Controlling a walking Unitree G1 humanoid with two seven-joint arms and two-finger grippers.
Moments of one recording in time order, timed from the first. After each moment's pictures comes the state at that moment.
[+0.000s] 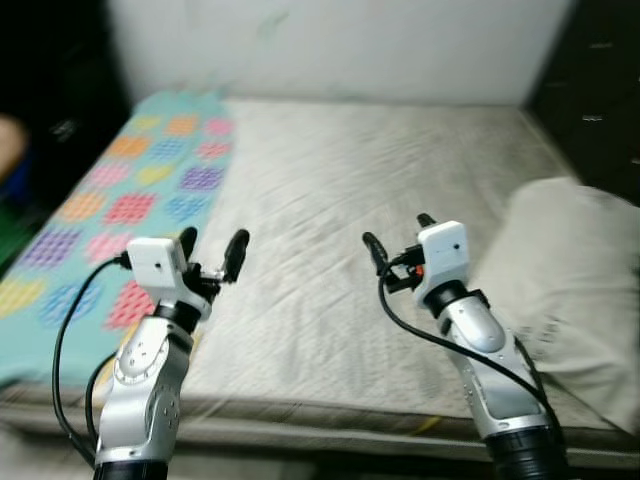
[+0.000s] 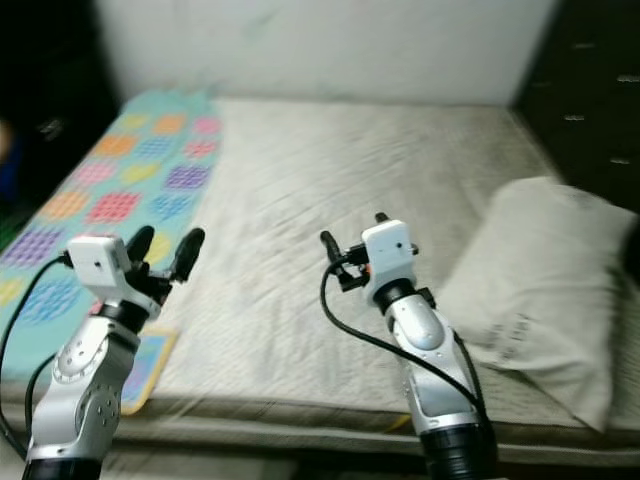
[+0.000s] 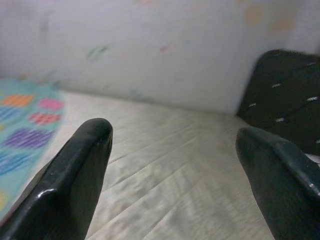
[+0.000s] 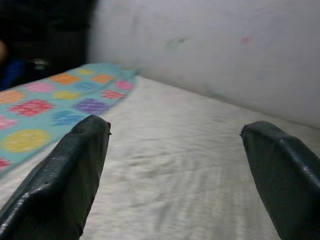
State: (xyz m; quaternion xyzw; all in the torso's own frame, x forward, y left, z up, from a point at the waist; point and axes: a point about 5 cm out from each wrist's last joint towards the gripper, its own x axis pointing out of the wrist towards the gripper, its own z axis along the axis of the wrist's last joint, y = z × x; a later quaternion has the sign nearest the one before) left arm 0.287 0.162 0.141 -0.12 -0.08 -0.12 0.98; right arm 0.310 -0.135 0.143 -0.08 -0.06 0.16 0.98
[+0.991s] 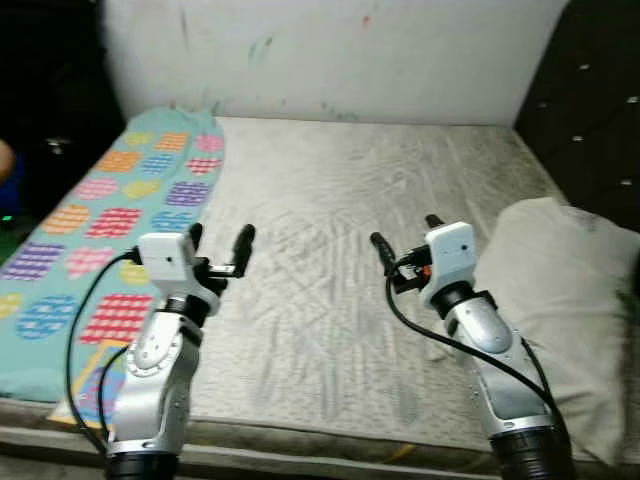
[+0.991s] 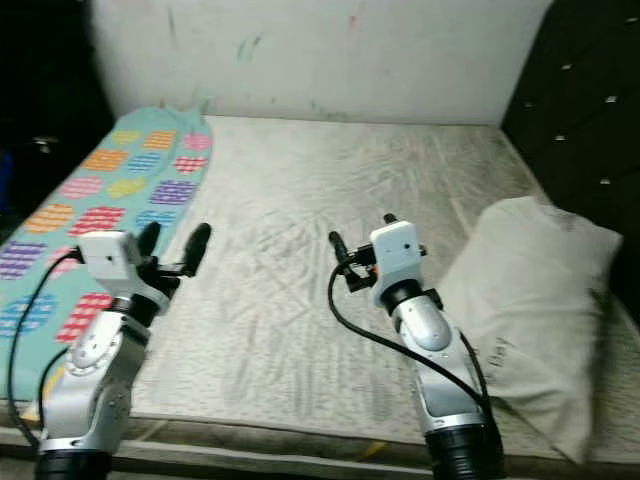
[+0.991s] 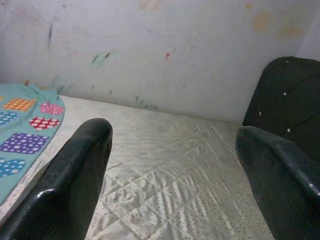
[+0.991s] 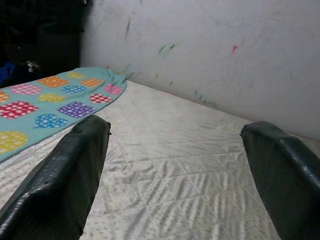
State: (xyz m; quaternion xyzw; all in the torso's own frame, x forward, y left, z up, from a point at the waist) left arm 0.290 0.159 0.136 -0.12 -0.07 -0.10 0.99; right arm 0.310 -0.138 0.140 -0.08 -0.05 0.16 0.98
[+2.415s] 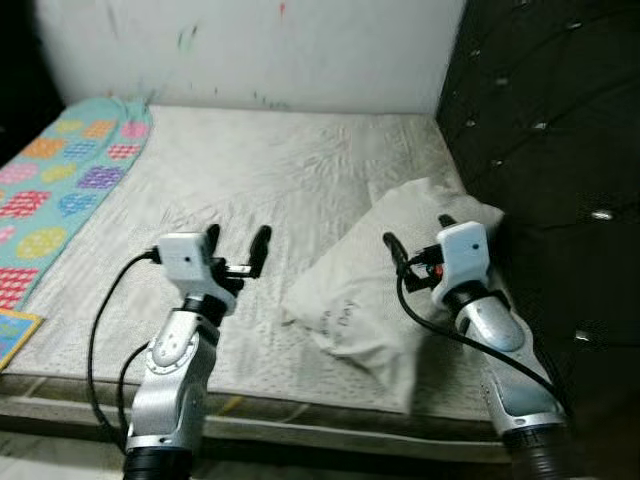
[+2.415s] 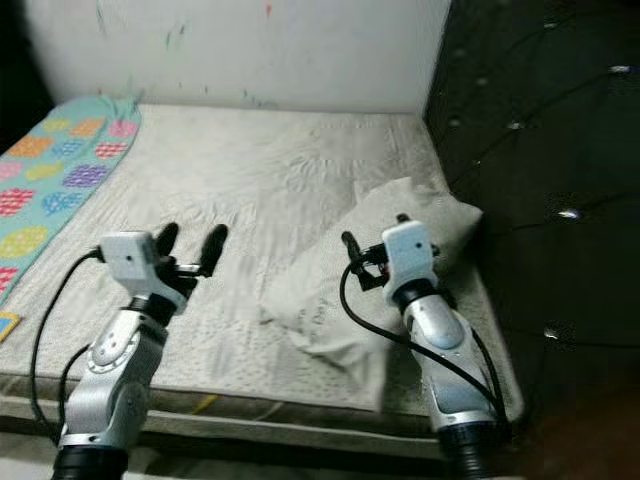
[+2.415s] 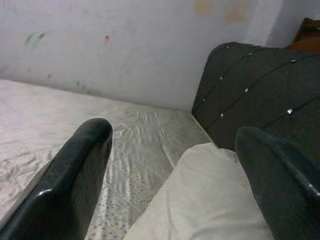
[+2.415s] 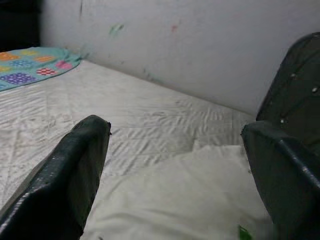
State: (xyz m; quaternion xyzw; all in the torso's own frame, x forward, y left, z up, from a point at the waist) left arm 0.294 0.147 0.134 -0.13 -0.07 -0.11 0.98; right arm 0.312 -0.148 0.137 -0.09 -0.05 0.14 0.98
